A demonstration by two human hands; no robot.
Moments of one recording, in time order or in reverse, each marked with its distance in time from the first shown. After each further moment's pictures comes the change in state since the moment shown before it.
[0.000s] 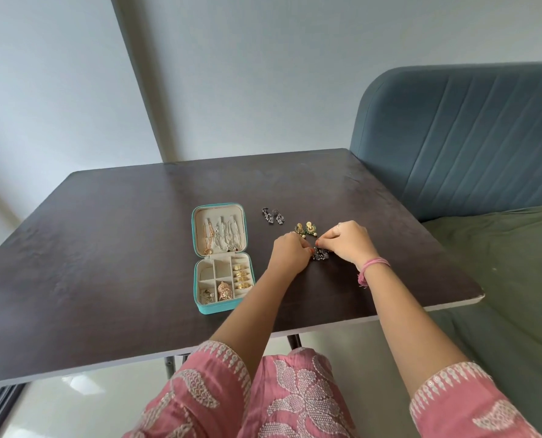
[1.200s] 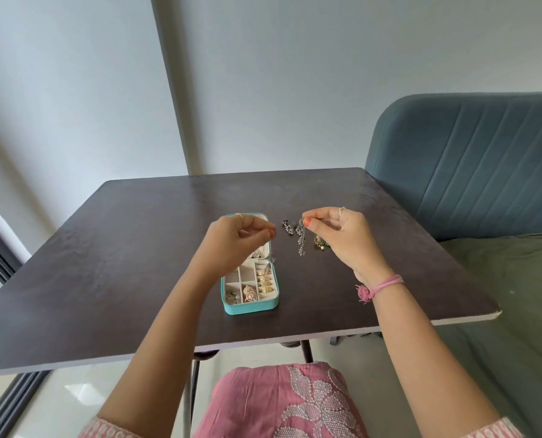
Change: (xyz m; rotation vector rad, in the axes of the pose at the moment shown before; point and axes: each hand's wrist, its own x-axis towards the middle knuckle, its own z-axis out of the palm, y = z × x) left_hand -0.077 -0.037 -0.145 -0.193 0.174 0.256; right_hand -0.055 -0.084 -0.008 0.646 0.034 -0.332
